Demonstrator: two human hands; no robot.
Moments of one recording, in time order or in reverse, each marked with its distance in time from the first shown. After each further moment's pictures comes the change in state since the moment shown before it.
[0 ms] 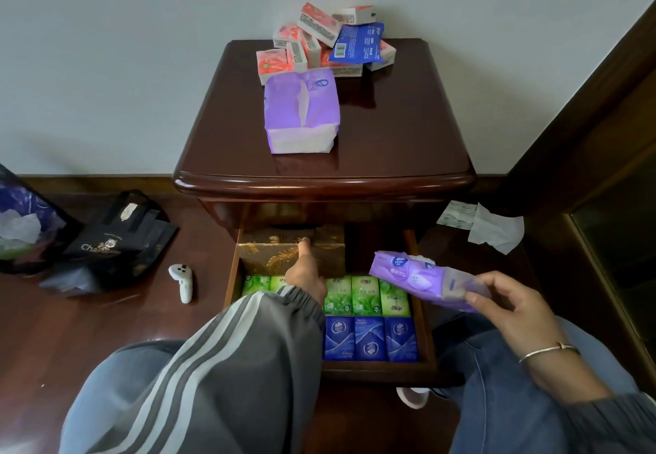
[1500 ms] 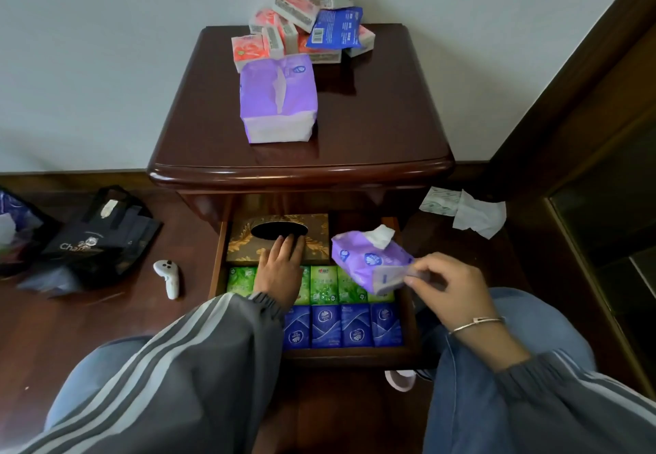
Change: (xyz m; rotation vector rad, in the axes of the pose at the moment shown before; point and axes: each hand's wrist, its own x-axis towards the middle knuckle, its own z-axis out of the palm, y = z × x) left_hand 0.015 -0.004 -0.054 2.007 0.023 1.000; right_hand 0.009 -0.012 0.037 -0.277 -0.002 -0.301
